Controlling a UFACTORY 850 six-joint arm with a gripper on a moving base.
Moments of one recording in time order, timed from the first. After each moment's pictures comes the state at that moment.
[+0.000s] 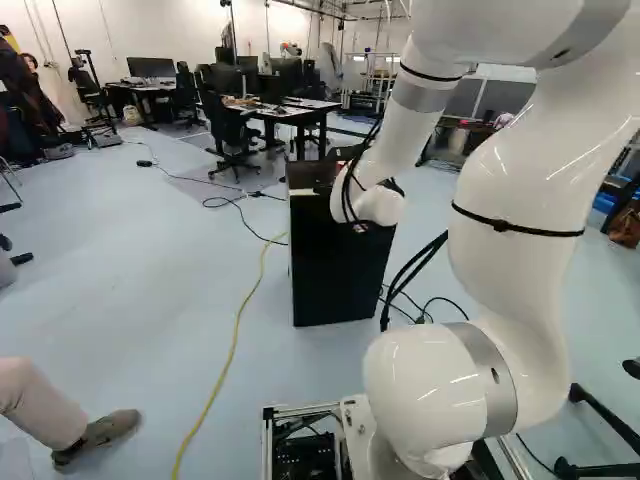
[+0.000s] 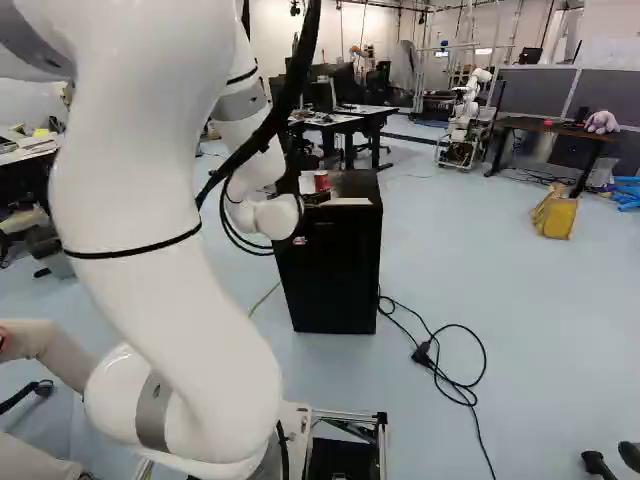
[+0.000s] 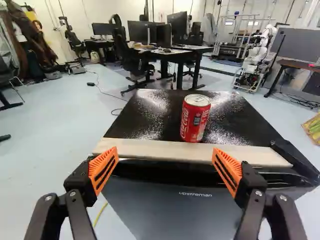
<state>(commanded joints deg) -2.3 -14.1 -34.0 -8.5 55.1 3.1</state>
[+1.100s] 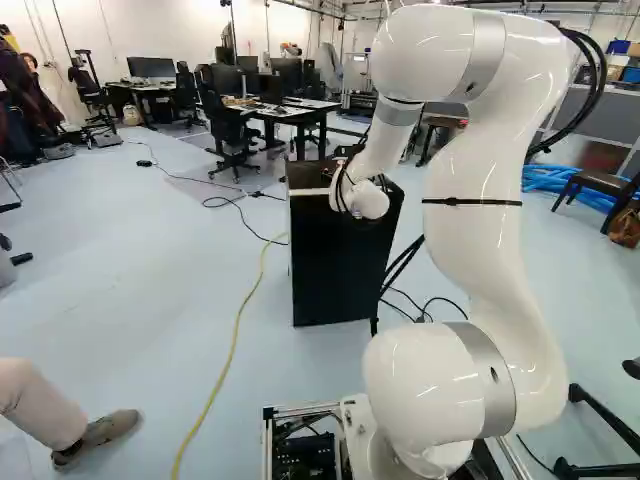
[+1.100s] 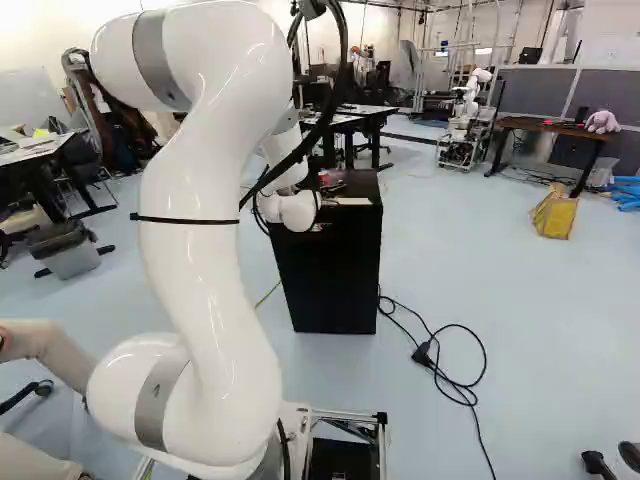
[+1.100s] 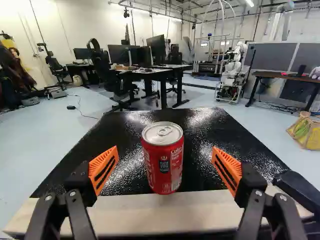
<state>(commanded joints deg) -4.2 -30.6 -51.0 -3.7 62.0 3.1</state>
